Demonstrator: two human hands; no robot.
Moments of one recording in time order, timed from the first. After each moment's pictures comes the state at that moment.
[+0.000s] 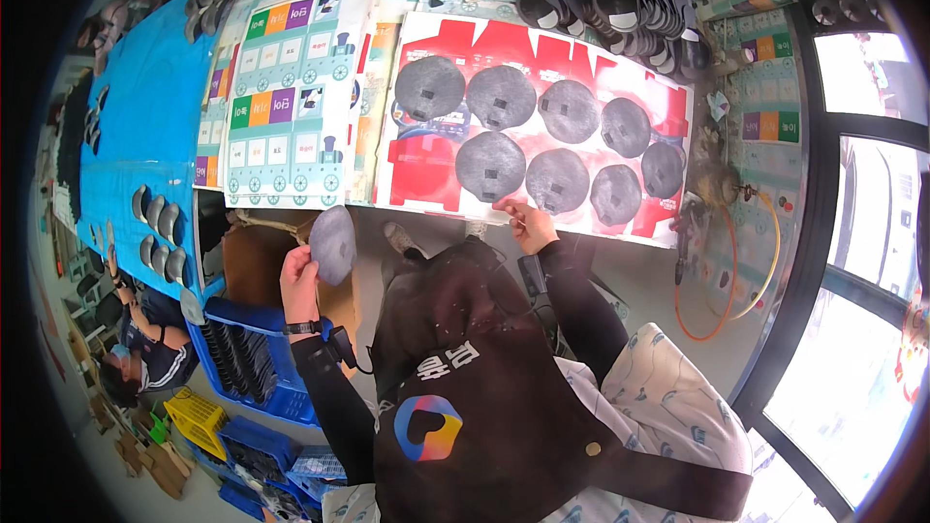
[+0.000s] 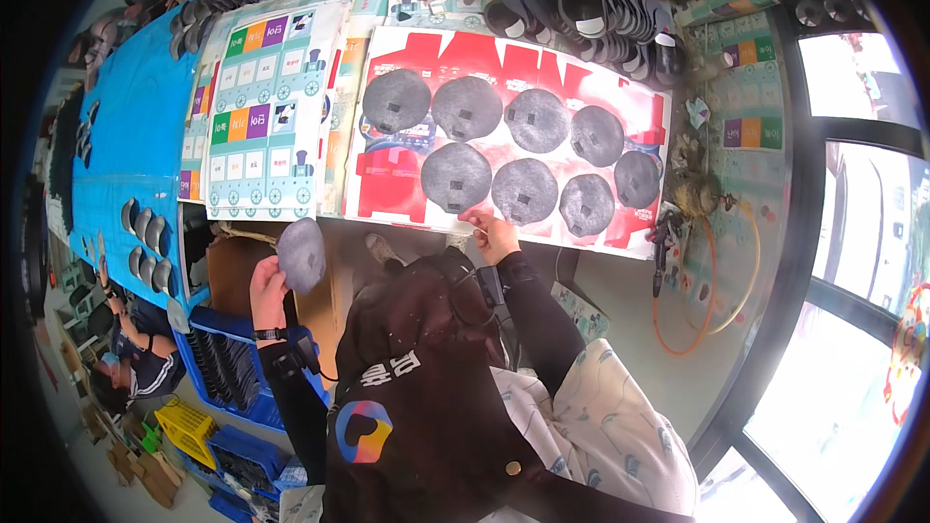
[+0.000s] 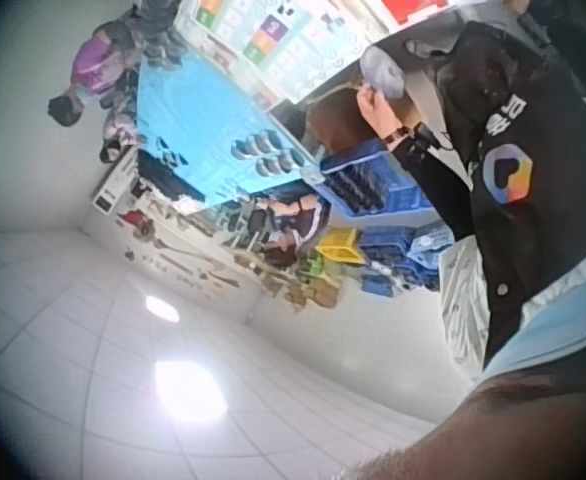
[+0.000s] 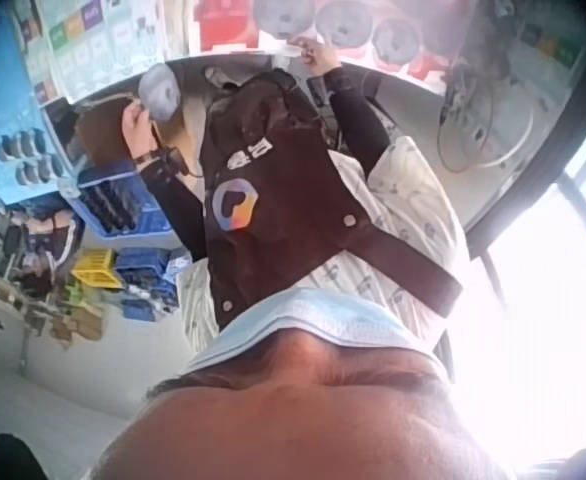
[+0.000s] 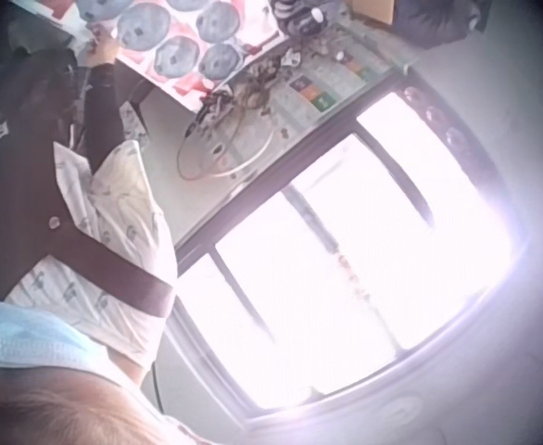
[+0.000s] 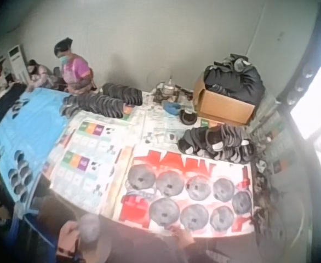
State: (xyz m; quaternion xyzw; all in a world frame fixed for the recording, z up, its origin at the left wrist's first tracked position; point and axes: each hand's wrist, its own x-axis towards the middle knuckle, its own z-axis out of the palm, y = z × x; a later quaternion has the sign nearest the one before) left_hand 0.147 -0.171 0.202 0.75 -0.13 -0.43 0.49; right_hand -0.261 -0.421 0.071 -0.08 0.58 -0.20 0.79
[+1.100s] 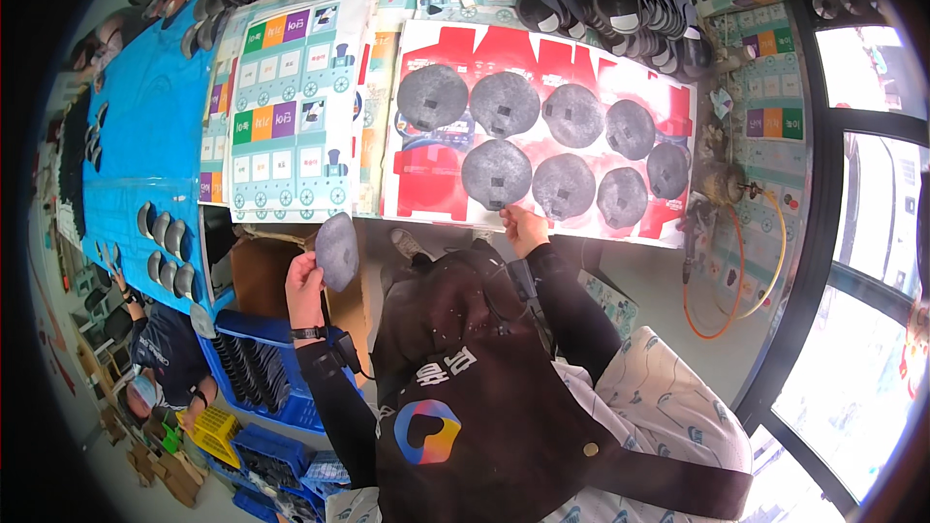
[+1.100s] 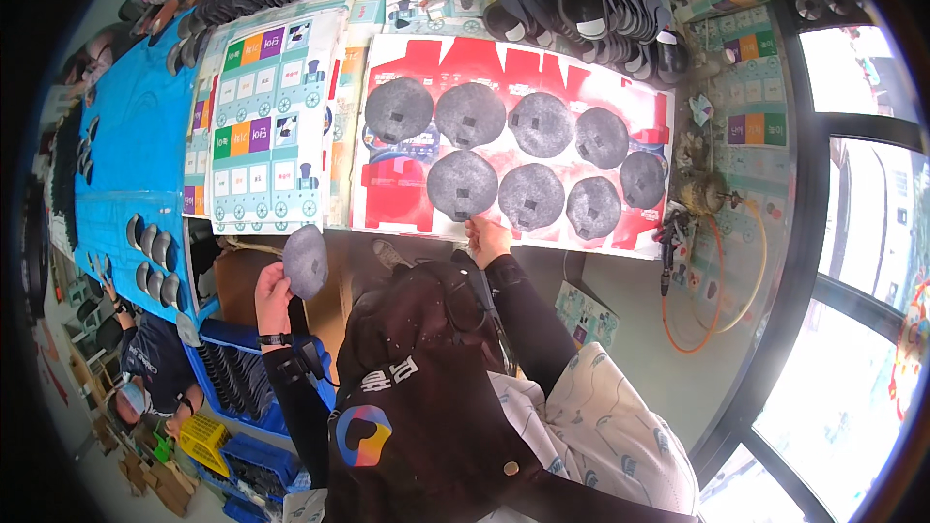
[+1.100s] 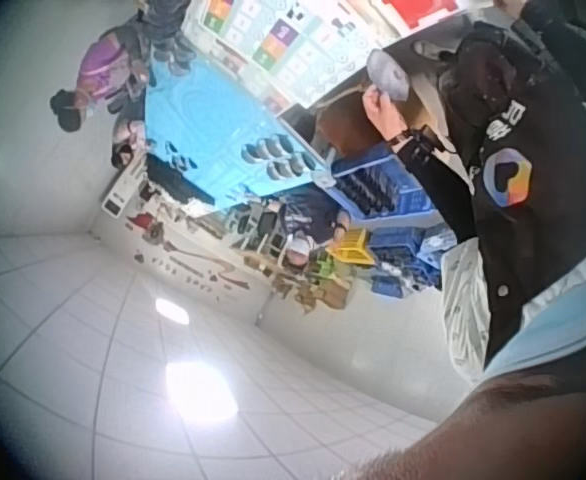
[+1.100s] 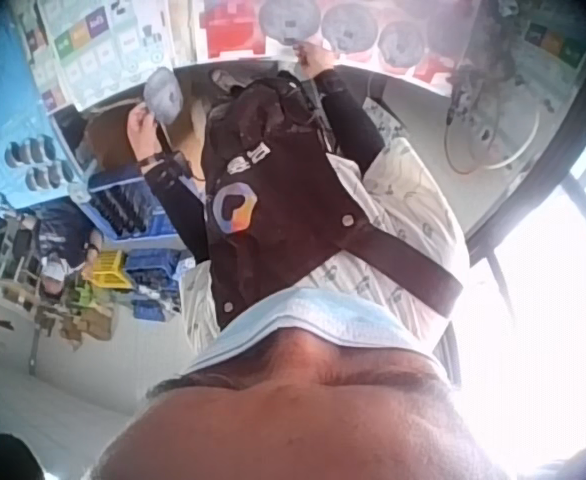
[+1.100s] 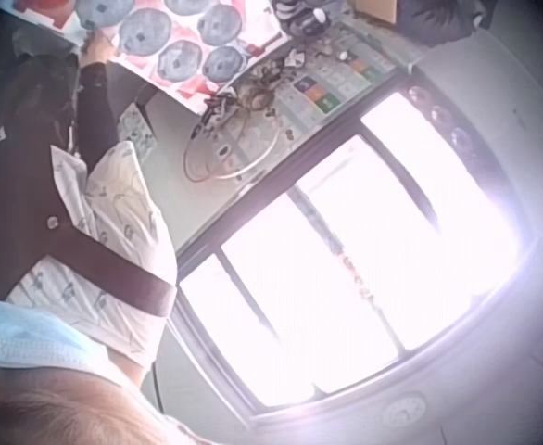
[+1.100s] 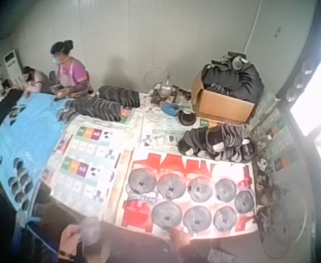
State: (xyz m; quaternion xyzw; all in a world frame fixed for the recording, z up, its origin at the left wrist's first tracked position) left_hand 0.157 -0.194 0.210 0.73 -0.11 -0.43 0.52; right_hand -0.222 -0.415 0.070 -0.05 0.65 -0.23 0.72
